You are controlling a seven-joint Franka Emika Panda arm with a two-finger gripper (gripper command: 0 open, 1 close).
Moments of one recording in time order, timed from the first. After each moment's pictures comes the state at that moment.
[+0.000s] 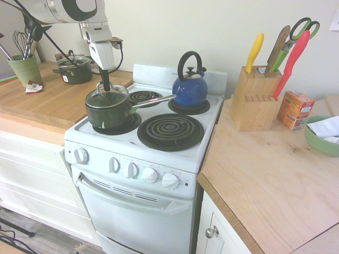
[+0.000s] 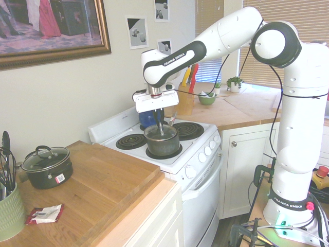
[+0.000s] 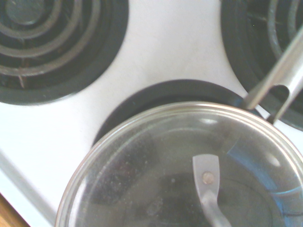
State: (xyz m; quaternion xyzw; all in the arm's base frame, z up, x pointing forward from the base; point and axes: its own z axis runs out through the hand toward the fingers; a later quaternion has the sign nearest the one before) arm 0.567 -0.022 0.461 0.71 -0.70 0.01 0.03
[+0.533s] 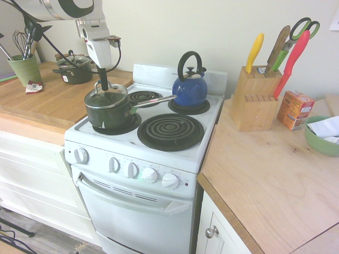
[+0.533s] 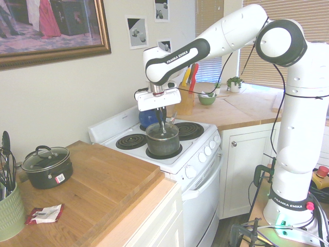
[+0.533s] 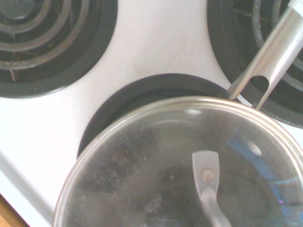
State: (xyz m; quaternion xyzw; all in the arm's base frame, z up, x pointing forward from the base) arm 0.556 -0.021 0.465 0.72 -0.70 0.01 0.04
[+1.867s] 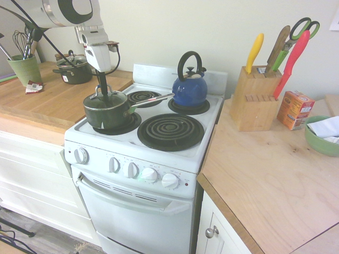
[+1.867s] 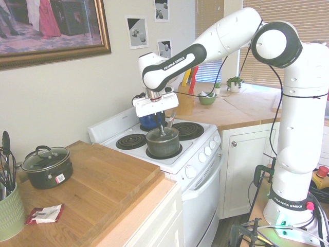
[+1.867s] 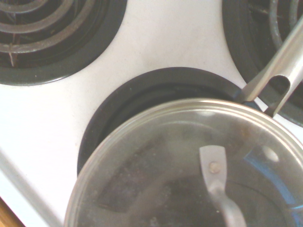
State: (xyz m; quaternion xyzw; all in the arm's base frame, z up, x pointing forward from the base) arm 0.566 -0.005 0.449 0.73 -0.68 0.02 0.05
